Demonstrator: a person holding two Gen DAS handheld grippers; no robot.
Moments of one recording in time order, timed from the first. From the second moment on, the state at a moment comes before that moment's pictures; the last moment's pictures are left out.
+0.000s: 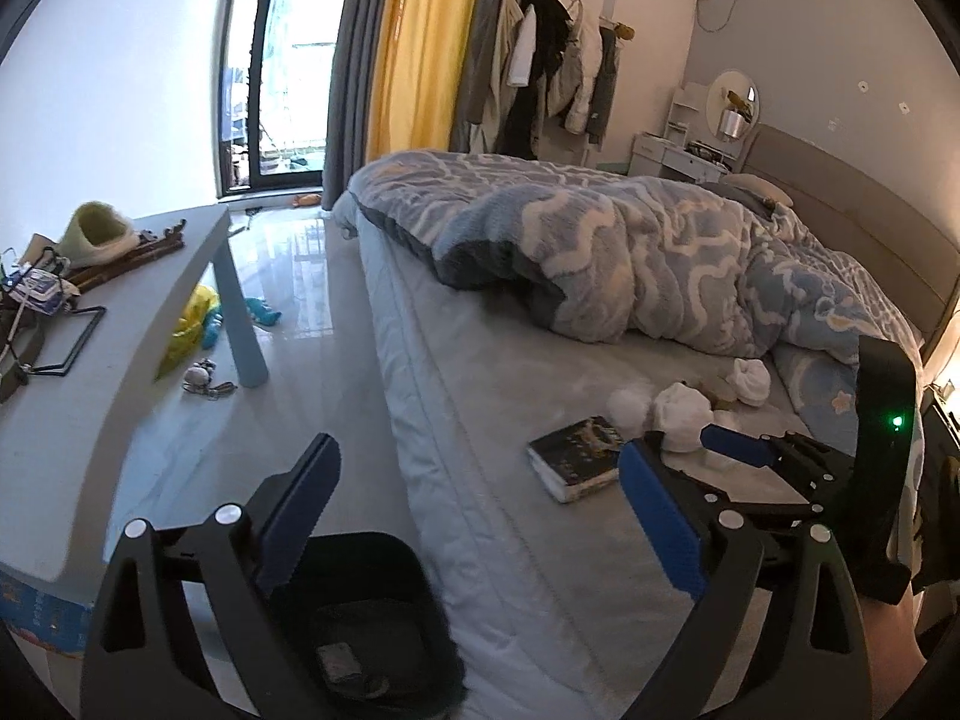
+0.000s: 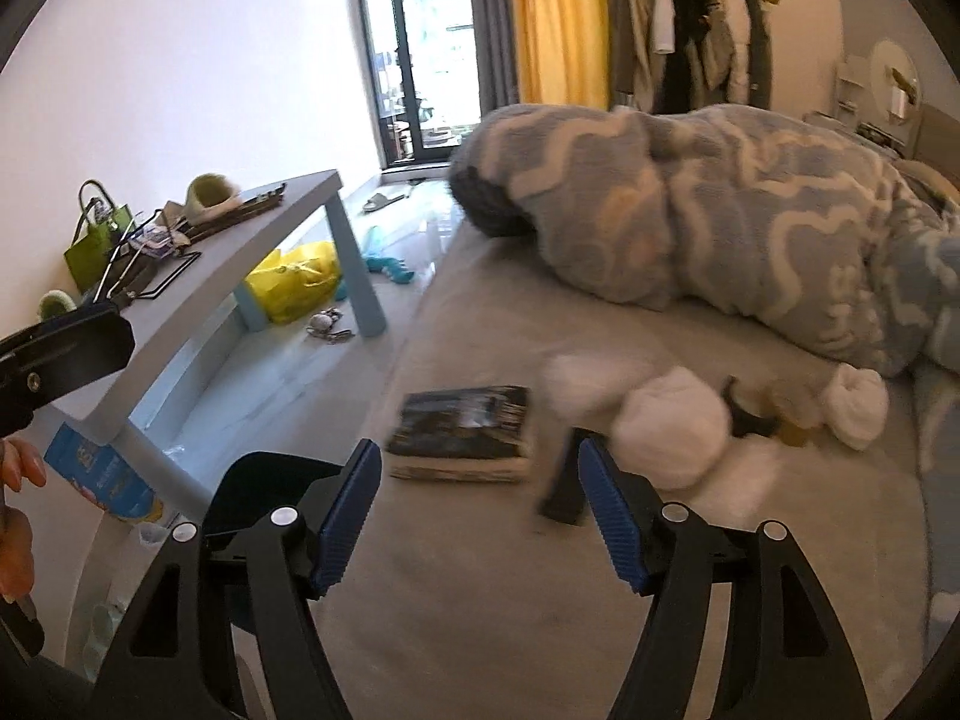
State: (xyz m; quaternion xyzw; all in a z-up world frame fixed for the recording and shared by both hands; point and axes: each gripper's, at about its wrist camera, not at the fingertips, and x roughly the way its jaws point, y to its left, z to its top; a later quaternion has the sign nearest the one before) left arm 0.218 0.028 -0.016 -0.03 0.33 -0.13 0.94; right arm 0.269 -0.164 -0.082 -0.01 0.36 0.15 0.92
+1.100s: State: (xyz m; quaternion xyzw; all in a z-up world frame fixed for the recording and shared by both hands) left arm 0.290 -0.075 -0.098 -0.03 0.42 -0.11 0.90; right arm 0.301 -0.268 -0.112 -0.06 0.40 0.18 0.89
